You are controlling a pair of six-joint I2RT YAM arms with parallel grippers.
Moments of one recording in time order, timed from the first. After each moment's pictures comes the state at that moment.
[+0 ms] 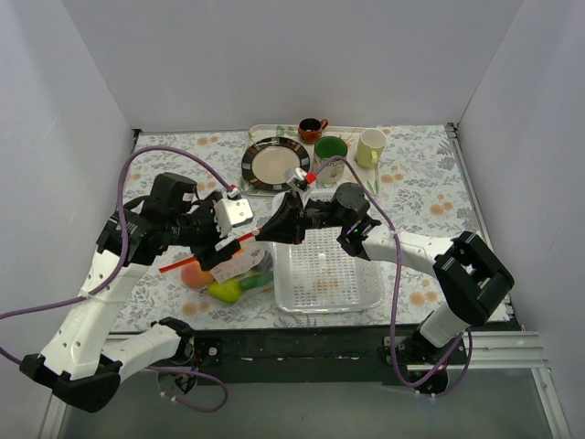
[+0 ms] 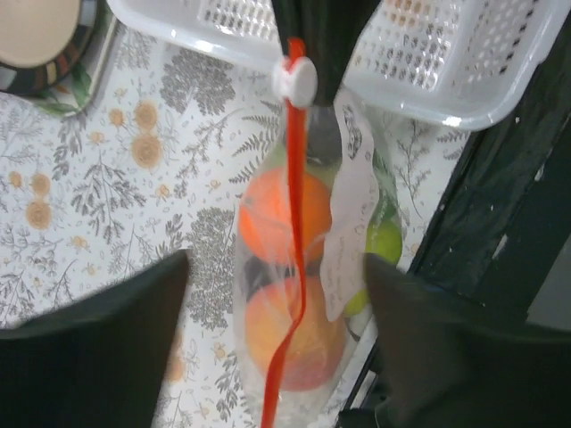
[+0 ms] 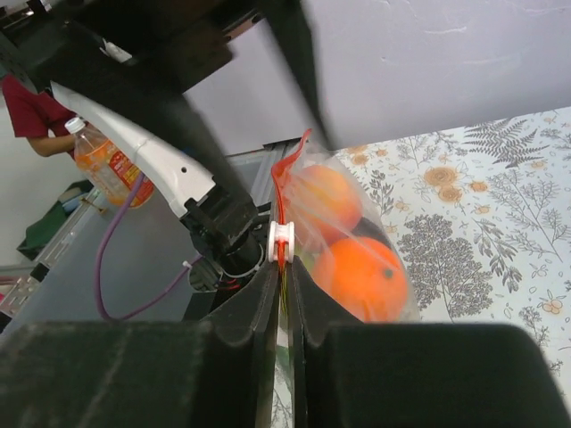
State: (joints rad) left arm -0.48 1.02 1.37 -1.25 0.35 0.66; right arm 0.82 1.58 0.91 0.92 -0.93 0.52
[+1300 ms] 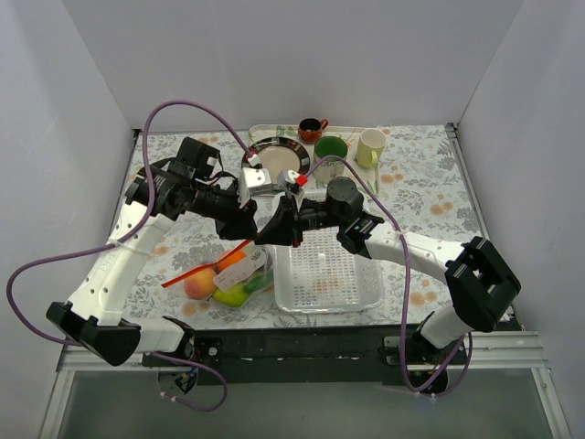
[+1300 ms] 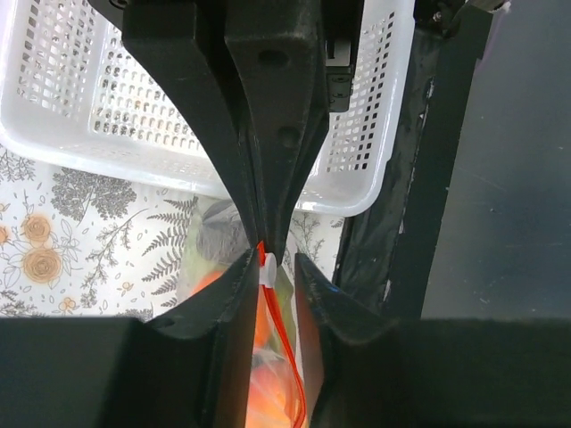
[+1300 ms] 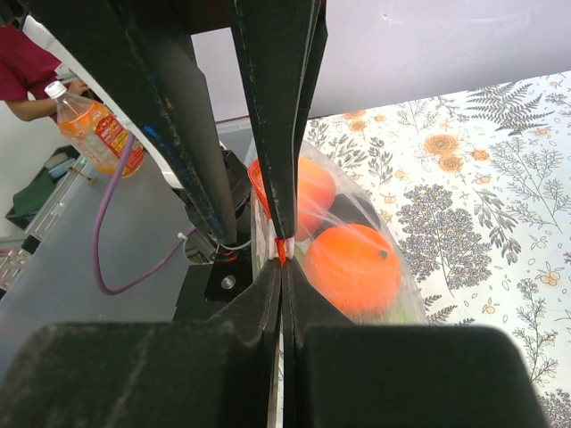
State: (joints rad) left arm -0.48 1.30 1.61 -1.29 0.70 0.57; right arm 0.84 1.53 0.97 0.62 -0.93 0.36
